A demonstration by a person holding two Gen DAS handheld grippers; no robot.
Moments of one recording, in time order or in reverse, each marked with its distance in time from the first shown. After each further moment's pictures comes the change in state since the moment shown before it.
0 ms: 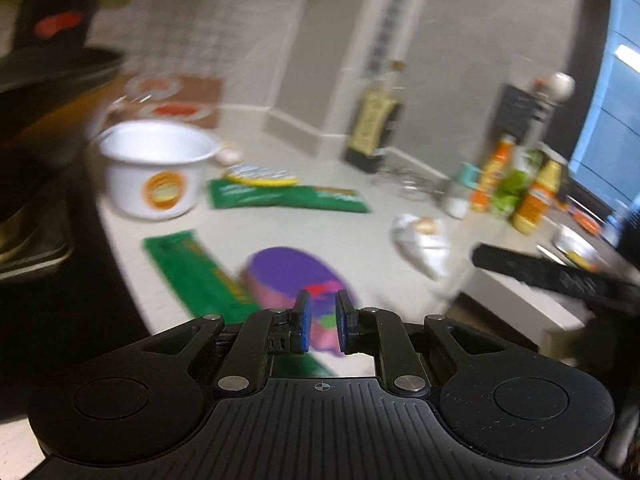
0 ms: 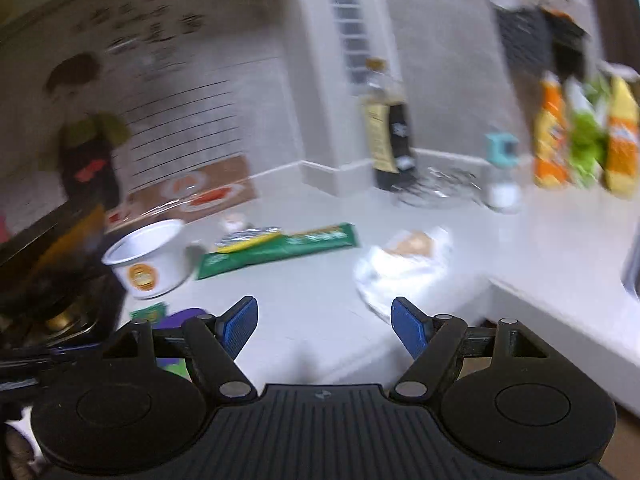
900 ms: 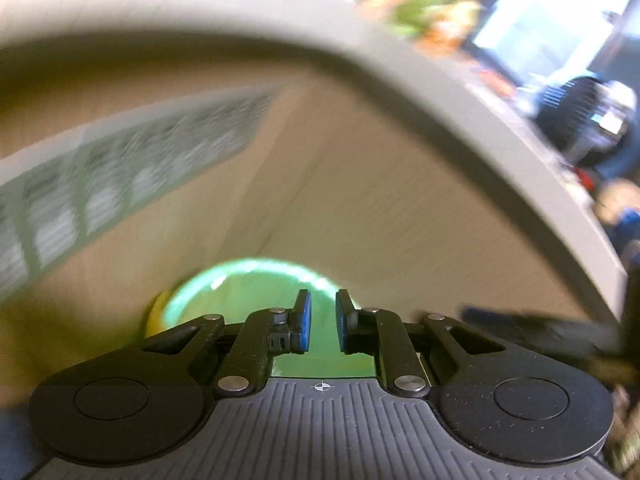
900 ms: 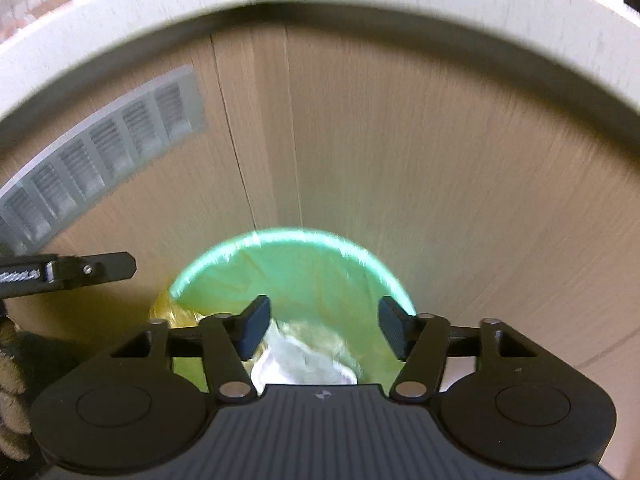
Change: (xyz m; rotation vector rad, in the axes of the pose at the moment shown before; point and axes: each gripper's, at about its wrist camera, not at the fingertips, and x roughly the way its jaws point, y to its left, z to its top) left arm 0.152 -0.082 -0.184 0.100 0.307 -0.470; right arm -0.012 -0.126 -0.230 0.148 0.341 -0.452
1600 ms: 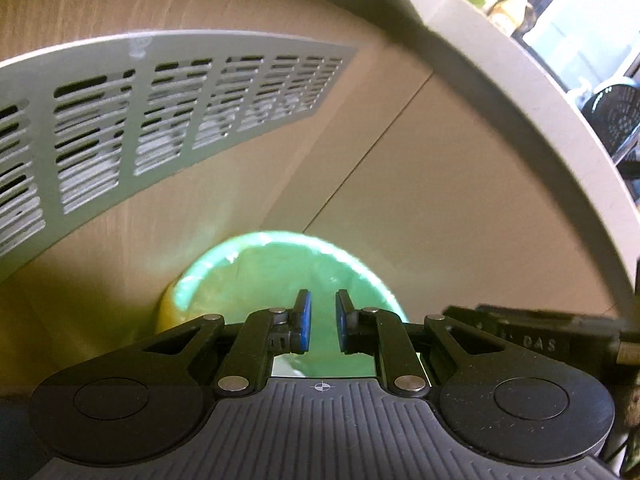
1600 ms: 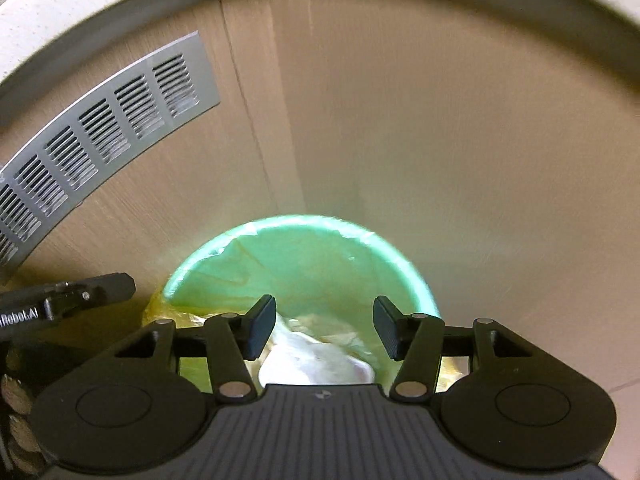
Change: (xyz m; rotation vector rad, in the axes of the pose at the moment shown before) left arm 0.037 0.054 -0.018 -0.141 0.047 0.088; right arm 0.037 -0.011 0.004 0.005 0.104 0.052
